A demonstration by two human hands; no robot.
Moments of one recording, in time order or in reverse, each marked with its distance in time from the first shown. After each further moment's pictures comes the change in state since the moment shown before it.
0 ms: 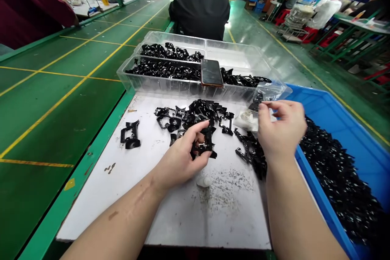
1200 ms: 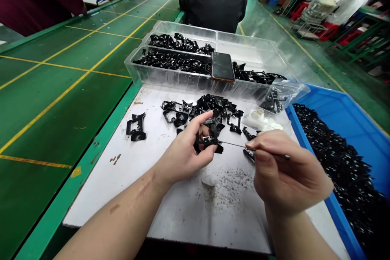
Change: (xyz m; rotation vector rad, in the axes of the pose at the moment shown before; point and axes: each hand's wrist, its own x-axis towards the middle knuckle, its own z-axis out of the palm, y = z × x) left_hand 0.000 0.003 -0.004 -0.117 0.059 -0.044; right_hand -0.055 -0.078 -0.024 0.808 -0.059 -0.284
